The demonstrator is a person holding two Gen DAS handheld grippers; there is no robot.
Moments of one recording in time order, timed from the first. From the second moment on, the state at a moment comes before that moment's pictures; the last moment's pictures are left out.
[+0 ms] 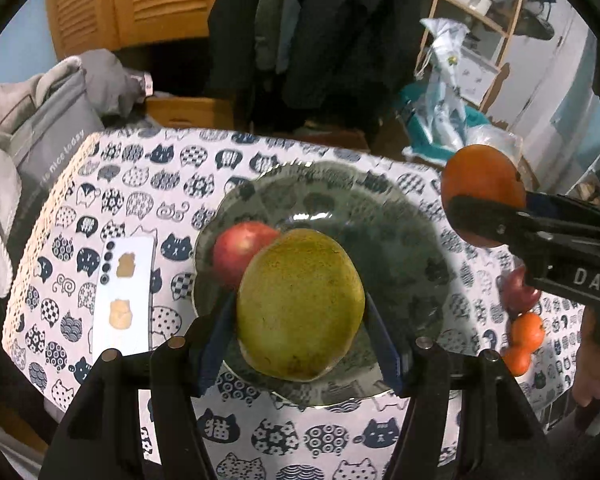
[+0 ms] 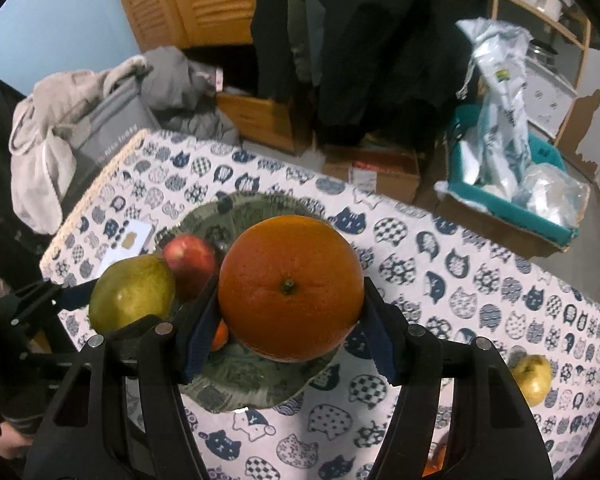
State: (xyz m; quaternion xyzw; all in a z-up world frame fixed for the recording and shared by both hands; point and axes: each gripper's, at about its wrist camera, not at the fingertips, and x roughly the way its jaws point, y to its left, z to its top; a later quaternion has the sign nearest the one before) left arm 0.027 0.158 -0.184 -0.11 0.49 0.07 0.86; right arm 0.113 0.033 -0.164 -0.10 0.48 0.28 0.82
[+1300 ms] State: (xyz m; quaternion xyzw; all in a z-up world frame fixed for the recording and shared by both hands) left arm 0.032 0.172 -0.230 -0.13 0.55 0.06 0.82; right arm 0.131 0.070 -0.262 -0.13 0.59 0.29 0.75
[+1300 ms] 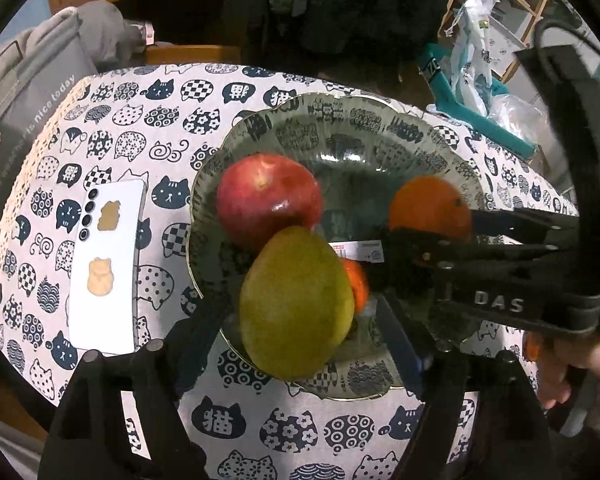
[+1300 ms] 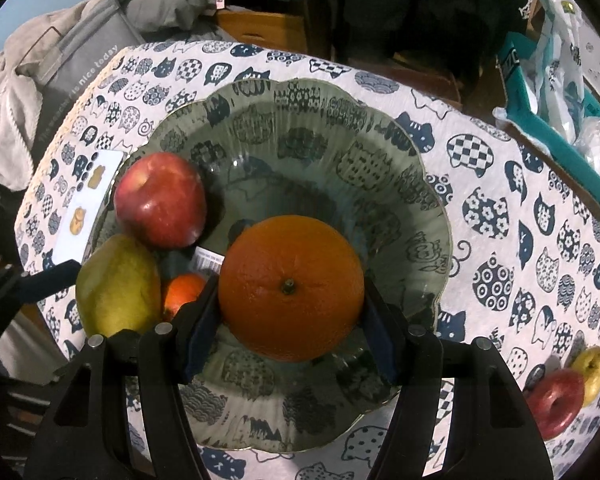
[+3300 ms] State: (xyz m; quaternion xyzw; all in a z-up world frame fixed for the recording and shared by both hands) left arm 0.007 0.123 -0.100 -0.13 0.41 0.05 0.90; right arm 0.069 -0.061 -0.074 -0.10 0.40 0.21 0.89
